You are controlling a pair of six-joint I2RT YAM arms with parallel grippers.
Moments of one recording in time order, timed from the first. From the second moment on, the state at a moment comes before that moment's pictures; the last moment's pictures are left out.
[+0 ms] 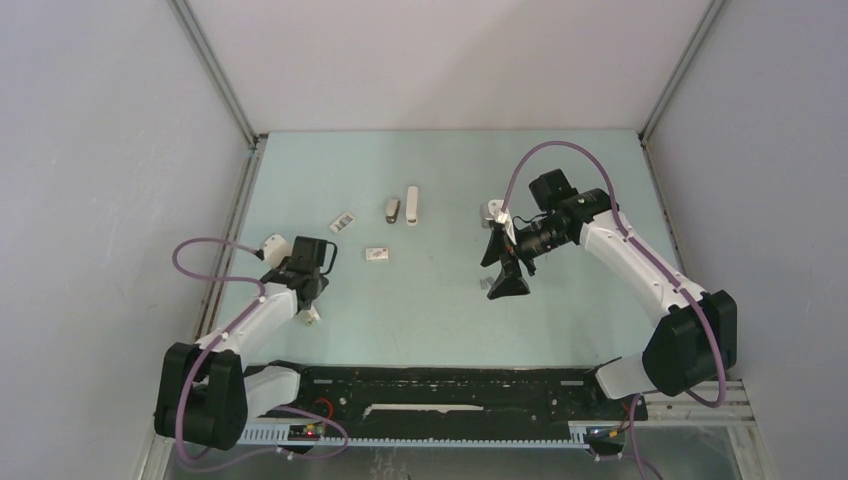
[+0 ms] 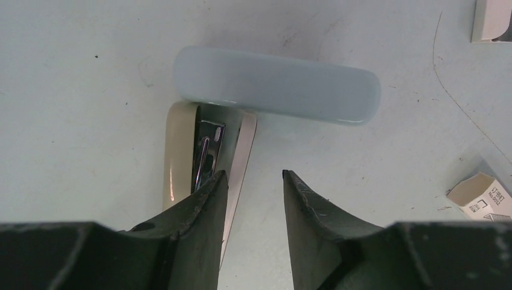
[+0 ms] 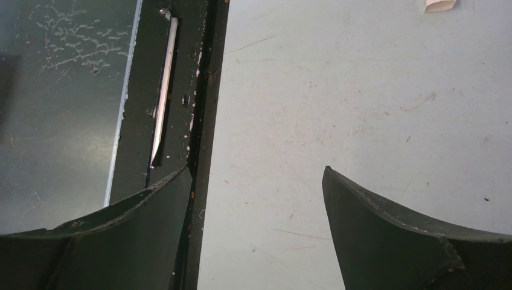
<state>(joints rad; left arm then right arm) -0.18 1.13 0.54 -0.47 -0.54 -0.92 0.40 1.43 1.23 -1.05 -1.03 -0.95</state>
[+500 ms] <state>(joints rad) -0.18 1.16 0.54 -0.46 -0.51 -0.92 0.40 1.42 1.23 -1.05 -1.03 -0.95</state>
